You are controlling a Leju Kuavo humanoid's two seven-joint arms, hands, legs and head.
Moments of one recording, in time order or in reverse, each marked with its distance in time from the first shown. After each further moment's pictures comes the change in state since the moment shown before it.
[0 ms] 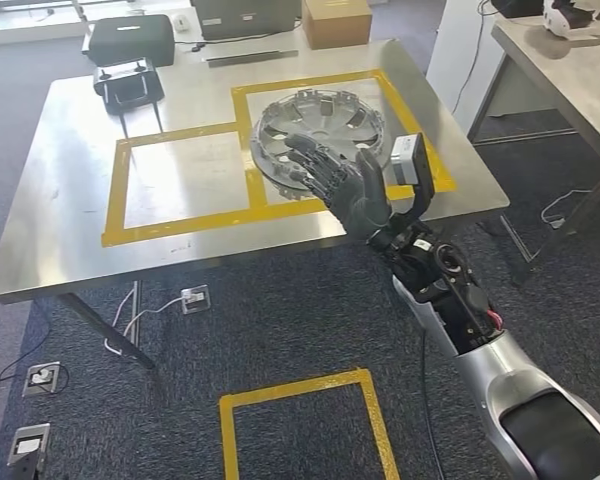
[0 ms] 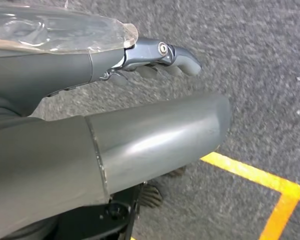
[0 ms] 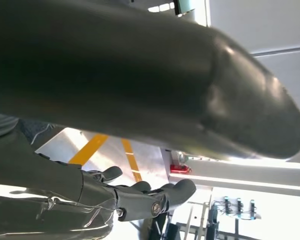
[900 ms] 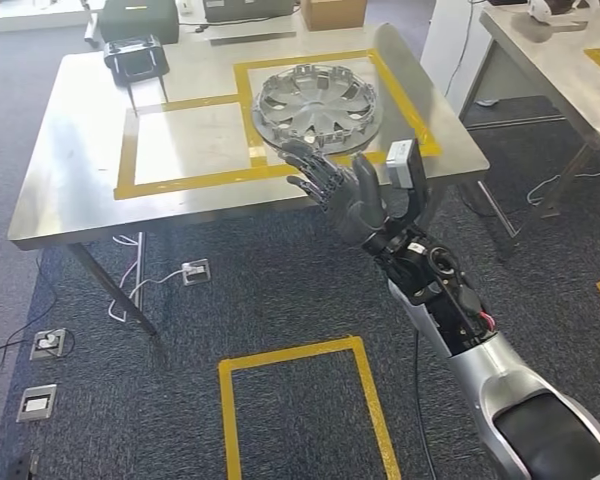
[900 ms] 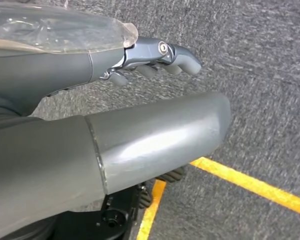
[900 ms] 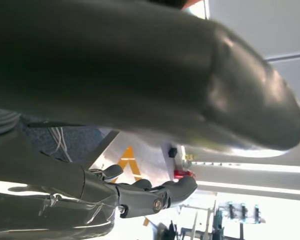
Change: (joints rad) left arm 0.003 0.009 0.000 0.000 0.016 0.003 -0.006; right arm 0.000 0.020 -0.012 0.048 0.021 0.021 -0.030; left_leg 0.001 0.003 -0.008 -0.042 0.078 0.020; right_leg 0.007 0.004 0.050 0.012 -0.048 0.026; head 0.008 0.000
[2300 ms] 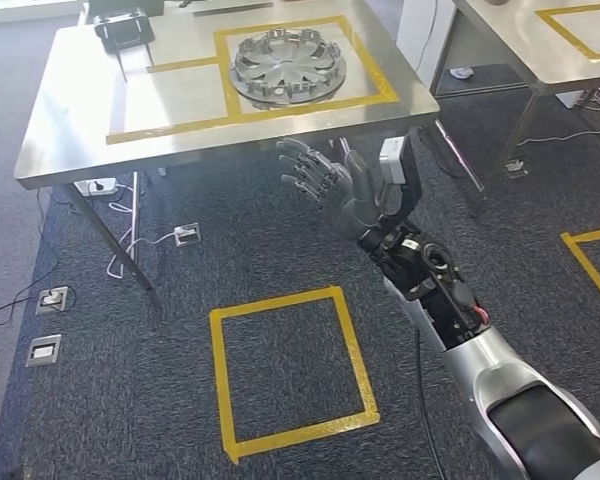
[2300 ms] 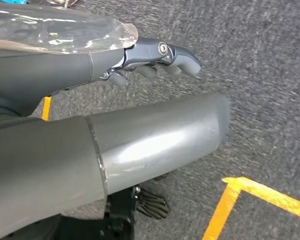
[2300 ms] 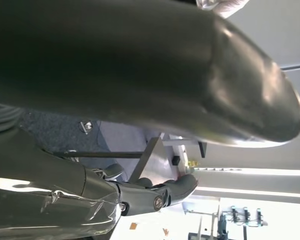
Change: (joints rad) left arm 0.013 0.008 0.000 0.000 0.011 0.010 -0.003; right arm -0.011 0.019 -0.008 0.027 -0.001 0.012 -0.002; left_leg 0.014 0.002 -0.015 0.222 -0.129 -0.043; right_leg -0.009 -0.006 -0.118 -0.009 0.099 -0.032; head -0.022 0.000
